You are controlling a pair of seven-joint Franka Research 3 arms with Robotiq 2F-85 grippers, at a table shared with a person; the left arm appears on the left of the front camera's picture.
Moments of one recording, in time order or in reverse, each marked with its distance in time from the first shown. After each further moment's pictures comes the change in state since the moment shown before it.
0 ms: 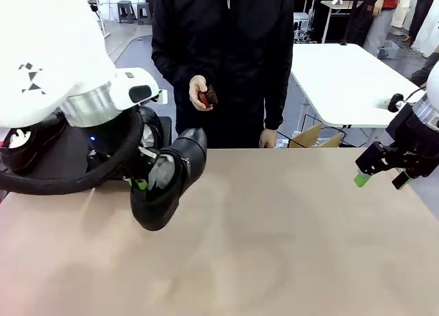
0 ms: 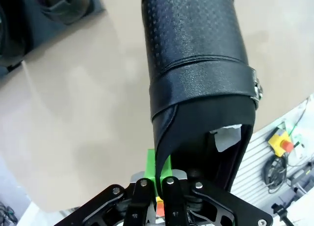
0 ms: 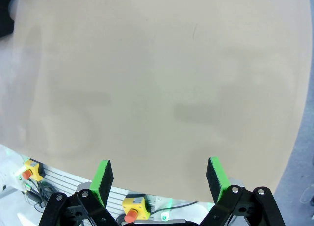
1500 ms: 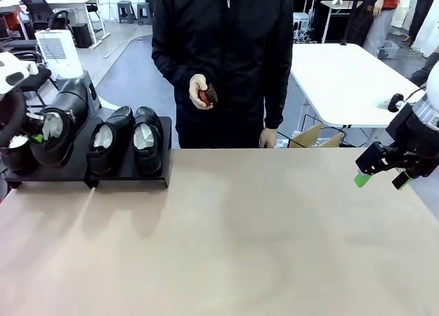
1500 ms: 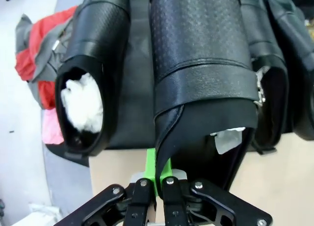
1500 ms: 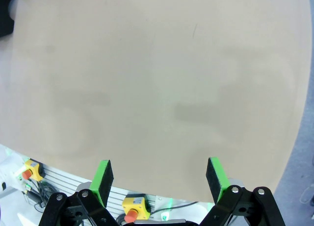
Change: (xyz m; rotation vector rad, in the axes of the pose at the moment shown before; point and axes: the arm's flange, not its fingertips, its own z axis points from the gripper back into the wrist) left arm 0.046 0.307 -0.025 0.223 -0.332 0.288; right arm 0.000 0.000 0.000 0.000 0.000 0.000
